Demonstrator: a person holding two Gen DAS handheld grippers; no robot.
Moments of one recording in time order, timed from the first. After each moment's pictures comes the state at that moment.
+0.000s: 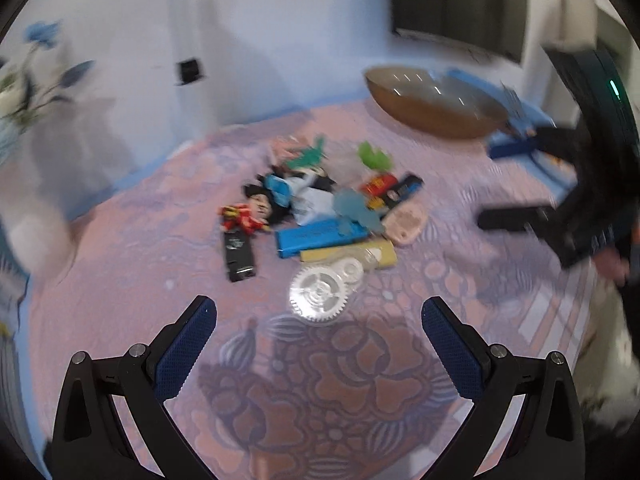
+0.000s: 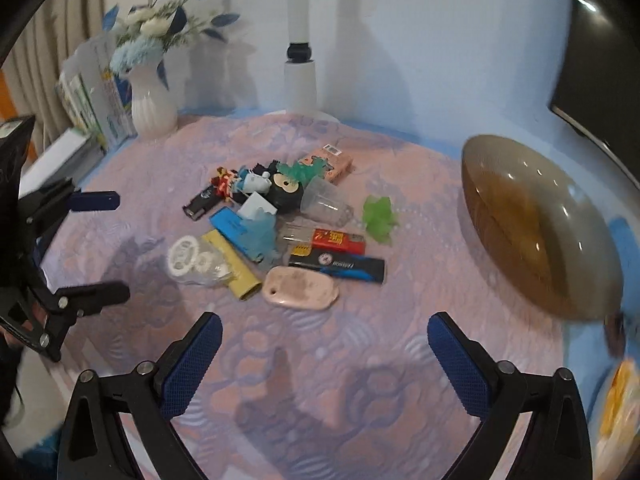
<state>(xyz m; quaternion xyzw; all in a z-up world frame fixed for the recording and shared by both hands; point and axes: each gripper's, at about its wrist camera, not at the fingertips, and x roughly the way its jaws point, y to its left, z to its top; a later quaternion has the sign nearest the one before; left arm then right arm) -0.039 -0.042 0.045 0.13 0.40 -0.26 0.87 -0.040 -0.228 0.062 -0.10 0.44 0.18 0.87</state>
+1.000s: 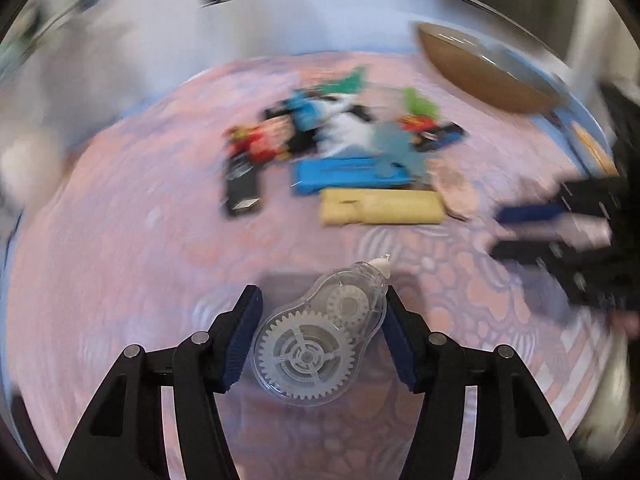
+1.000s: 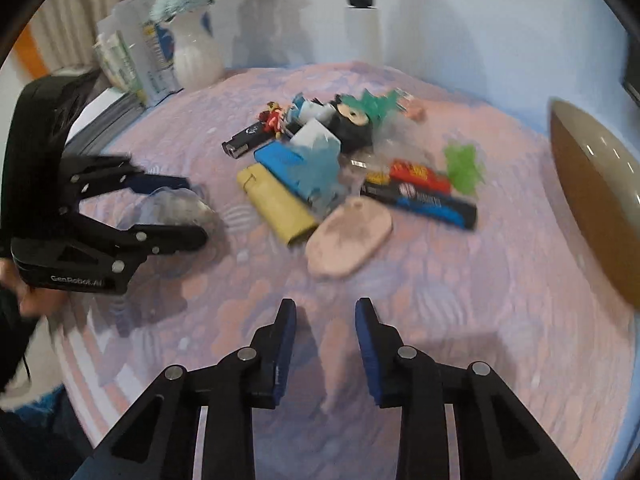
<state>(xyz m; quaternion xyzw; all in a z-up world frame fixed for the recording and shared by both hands) -0.040 -0.031 0.002 0.06 0.48 -0.15 0.86 -0.047 -0.216 0.005 -0.09 0.48 0.25 0.84</state>
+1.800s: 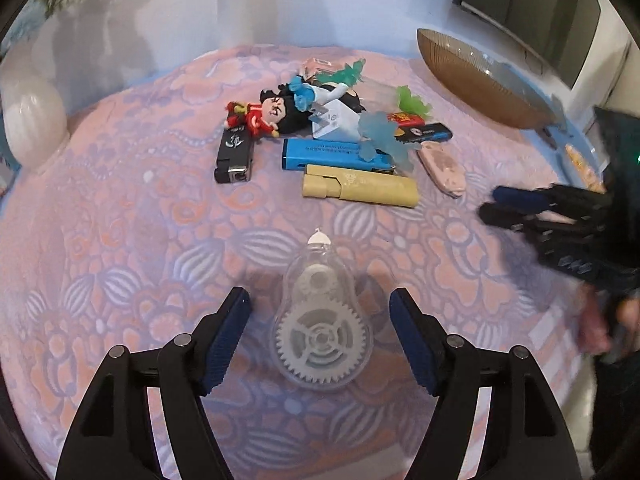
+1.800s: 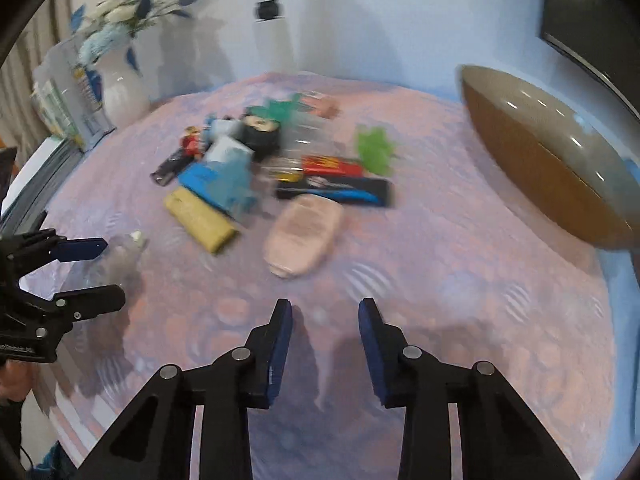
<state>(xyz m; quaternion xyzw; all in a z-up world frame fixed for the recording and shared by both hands) -0.047 -0.049 0.000 0.05 0.48 -0.17 0.86 -0.041 -0.248 0.004 -0.04 0.47 0.14 0.87</state>
